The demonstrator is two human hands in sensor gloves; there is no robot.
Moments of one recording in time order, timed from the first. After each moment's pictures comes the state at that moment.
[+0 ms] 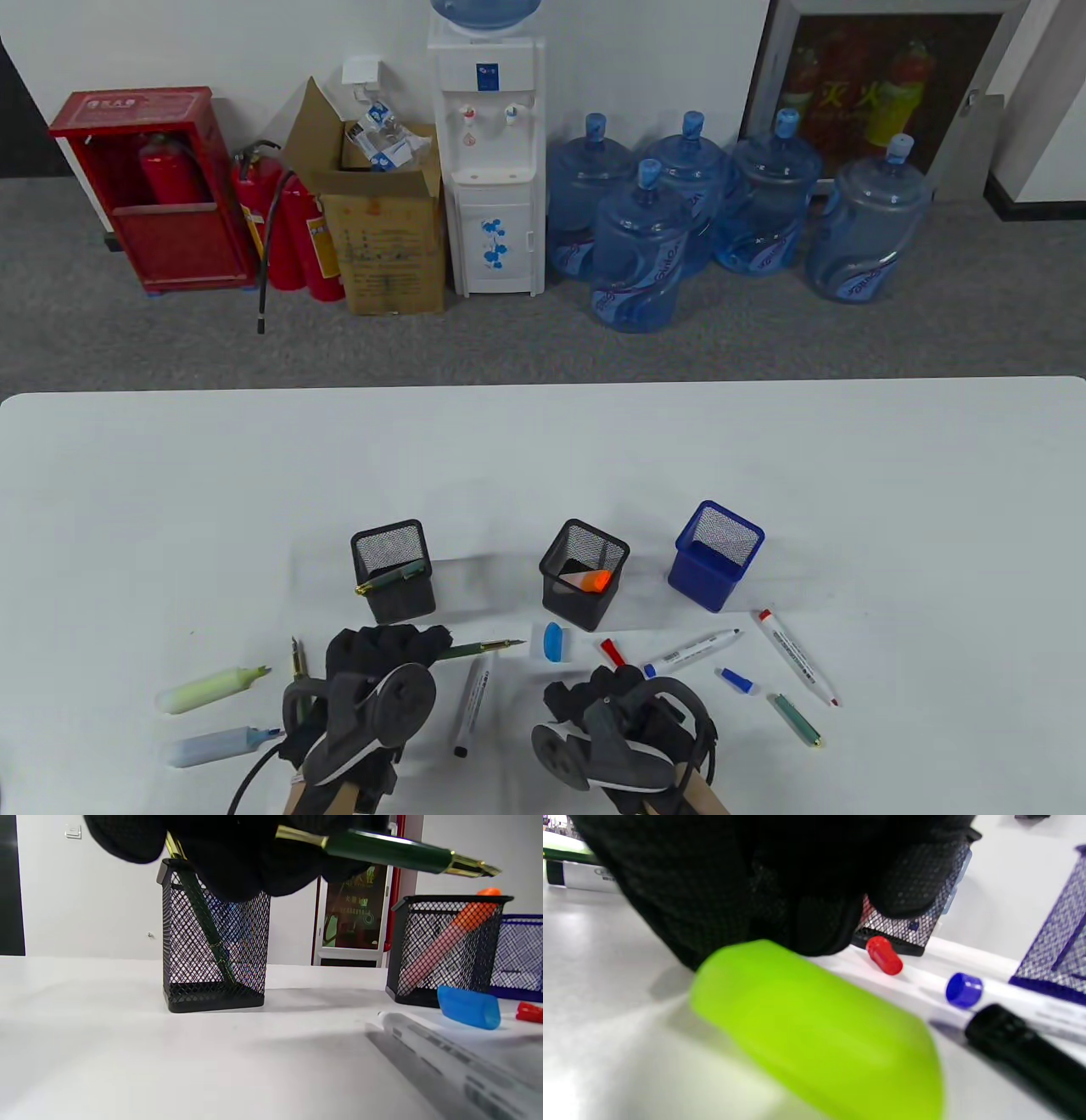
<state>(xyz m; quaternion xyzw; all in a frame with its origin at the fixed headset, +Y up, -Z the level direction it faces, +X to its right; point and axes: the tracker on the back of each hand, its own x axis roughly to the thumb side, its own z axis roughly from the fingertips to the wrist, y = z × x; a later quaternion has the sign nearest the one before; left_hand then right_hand) -0.192 -0.719 -0.257 0.07 -0.09 0.04 0.99 0.041 -0.753 -0.245 -0.27 0.02 -0.96 0.09</state>
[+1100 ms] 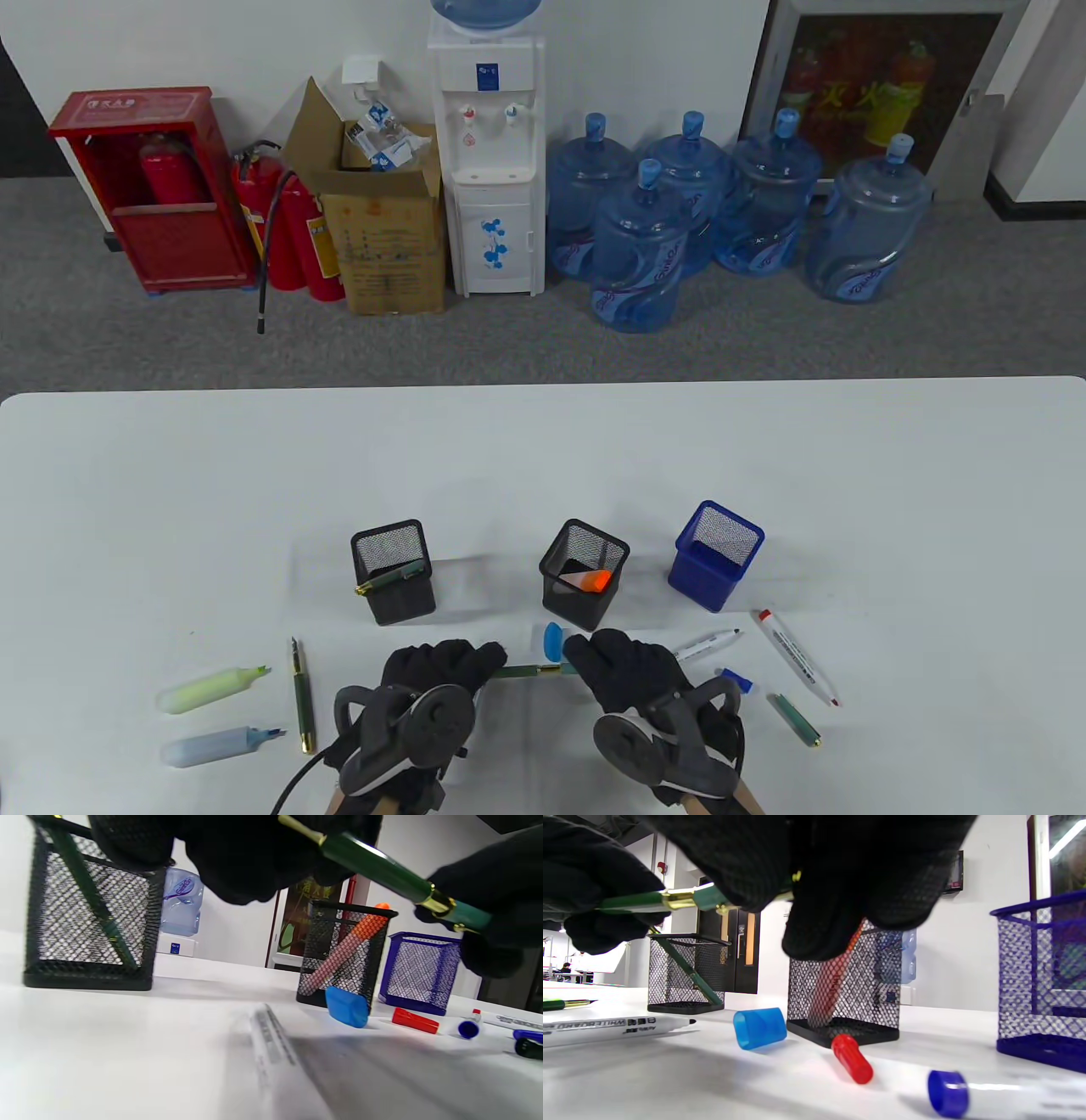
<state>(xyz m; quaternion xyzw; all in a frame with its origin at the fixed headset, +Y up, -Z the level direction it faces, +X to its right) -0.144 -0.731 -0.247 0.07 -0.17 0.09 0.98 0.078 -0.732 -0.244 -0.23 0.18 -0.95 -0.04</state>
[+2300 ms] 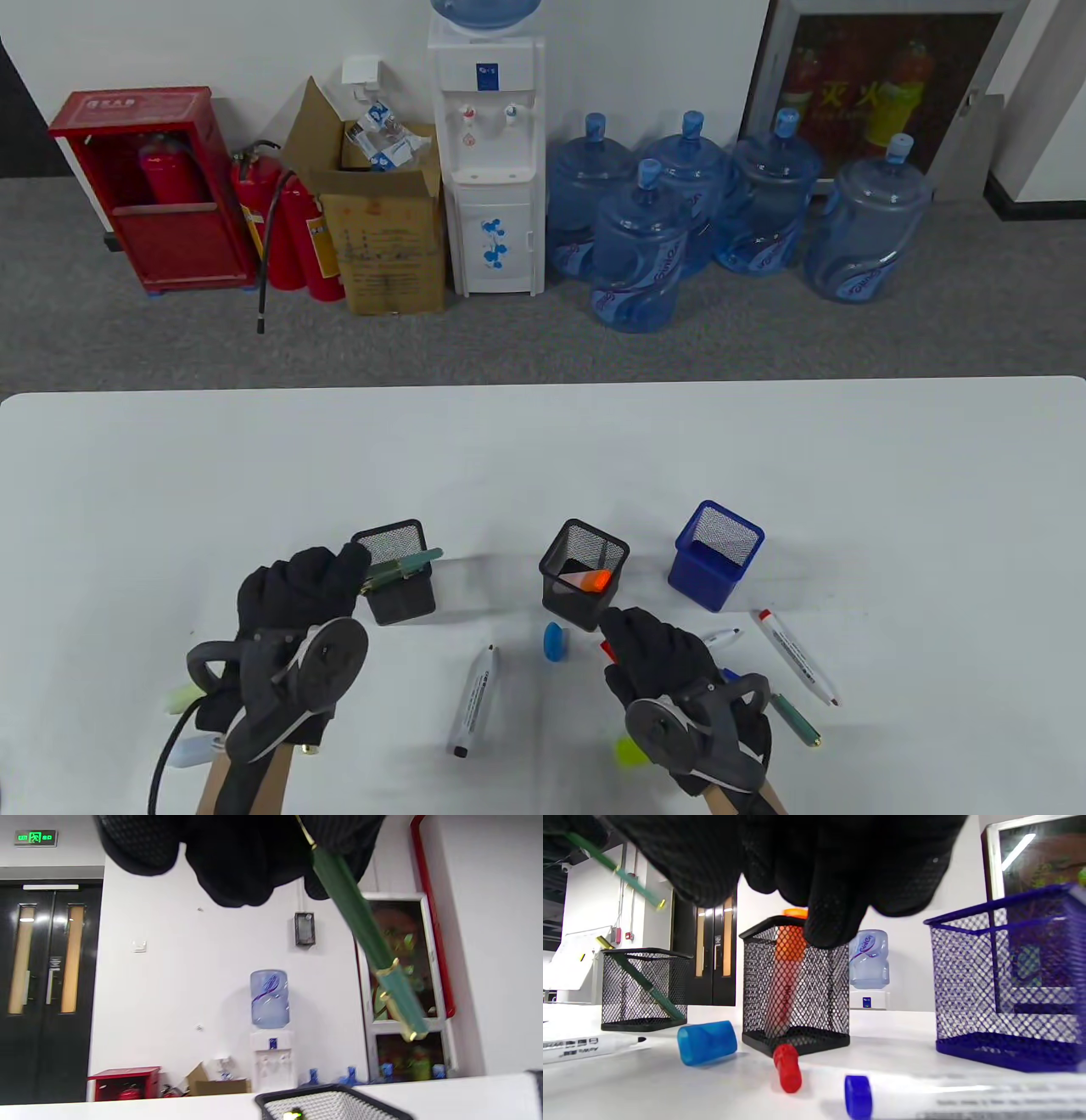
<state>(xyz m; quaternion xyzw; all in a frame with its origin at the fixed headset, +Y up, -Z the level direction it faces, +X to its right) -0.231 -0.615 -0.265 0.21 0.00 -0.03 0.98 0.110 -0.730 -0.252 -0.18 0.19 -0.96 -0.07</state>
